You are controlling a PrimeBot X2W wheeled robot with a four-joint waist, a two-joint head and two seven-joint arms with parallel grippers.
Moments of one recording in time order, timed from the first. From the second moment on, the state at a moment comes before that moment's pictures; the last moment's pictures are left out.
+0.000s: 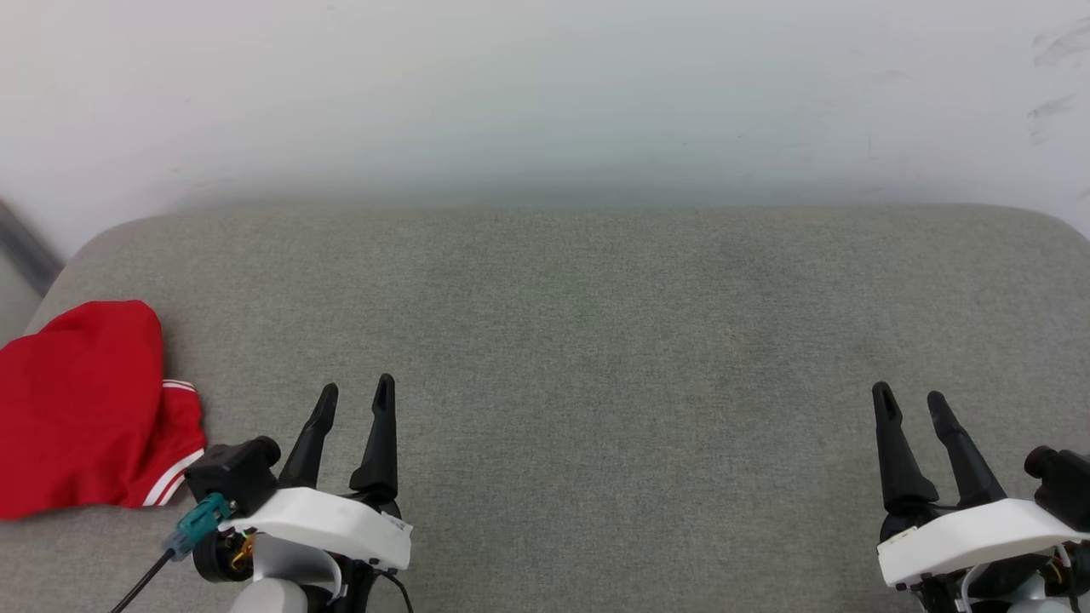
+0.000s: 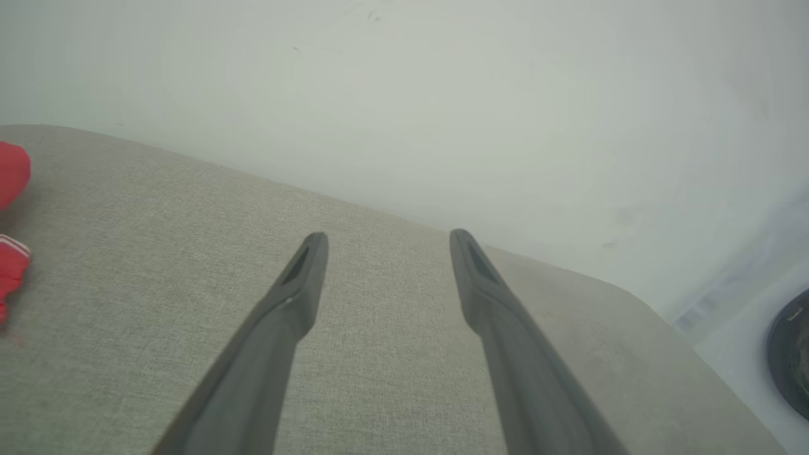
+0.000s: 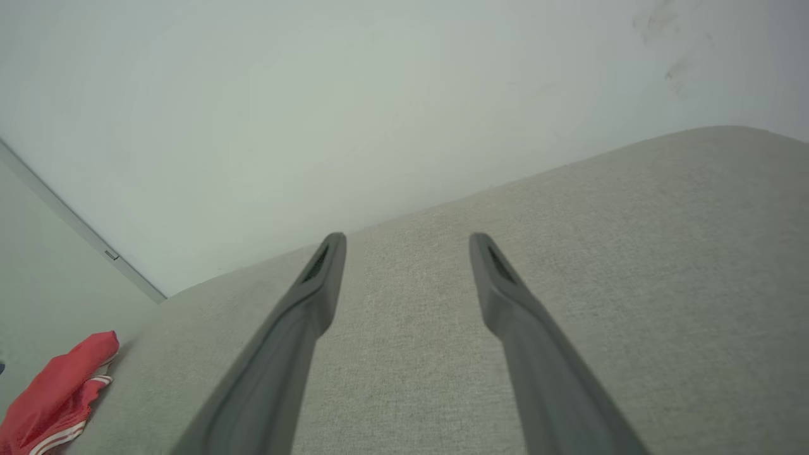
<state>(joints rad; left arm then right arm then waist) -0.11 0.07 -0.08 0.19 -0.49 -0.10 -0.15 -0.01 -0.06 -0.06 0.07 0.46 0.13 -0.05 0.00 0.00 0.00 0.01</state>
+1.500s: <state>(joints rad) -0.14 0.09 -0.14 0.30 -0.13 -0.05 -0.25 0.03 -0.05 -0.08 0.02 0.09 0.13 -0.04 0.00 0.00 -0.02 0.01</state>
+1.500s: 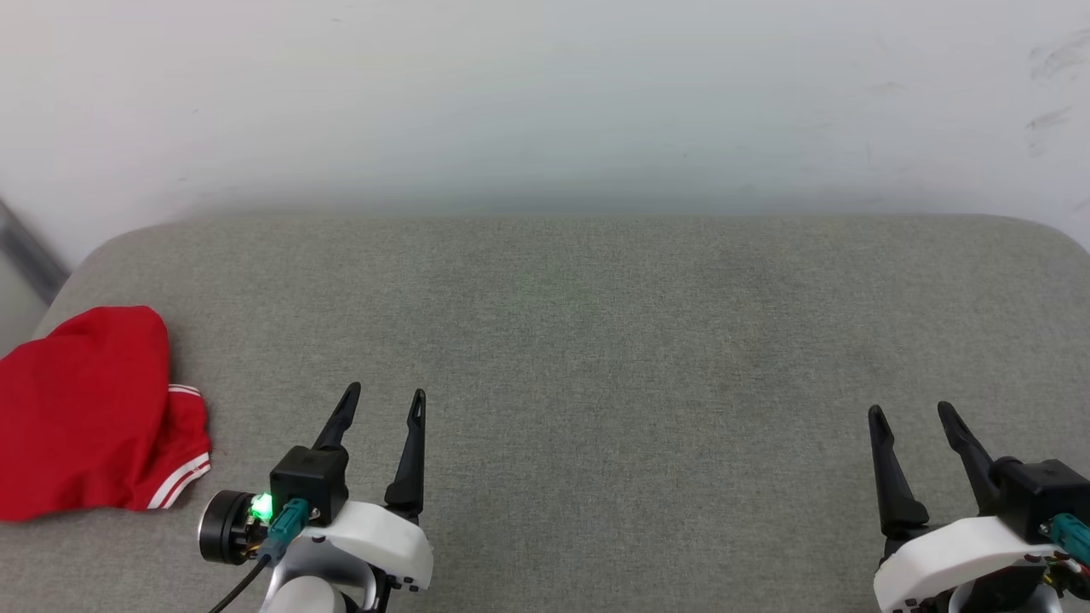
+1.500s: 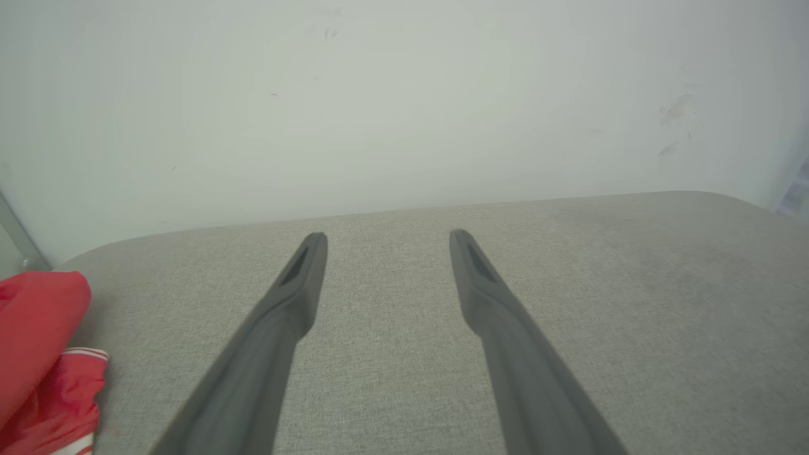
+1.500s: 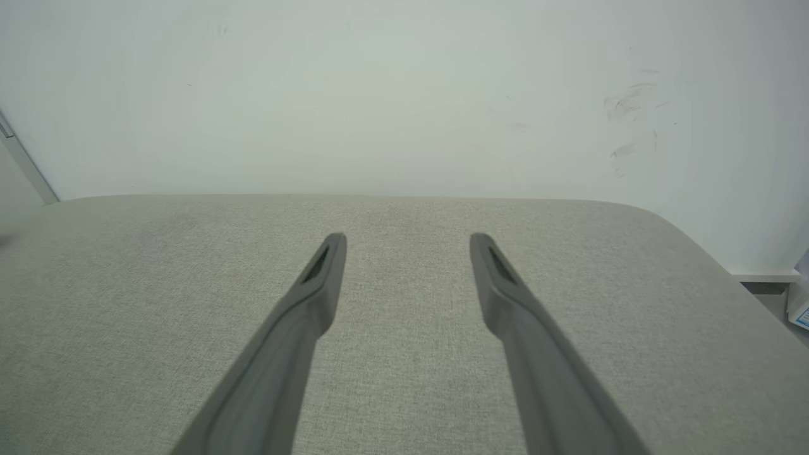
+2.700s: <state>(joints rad) -0.16 0.08 -0.07 0.30 -0.13 -0.03 -0.26 0.02 -0.05 -0.04 0.00 0.07 0.13 -0.06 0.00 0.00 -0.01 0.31</state>
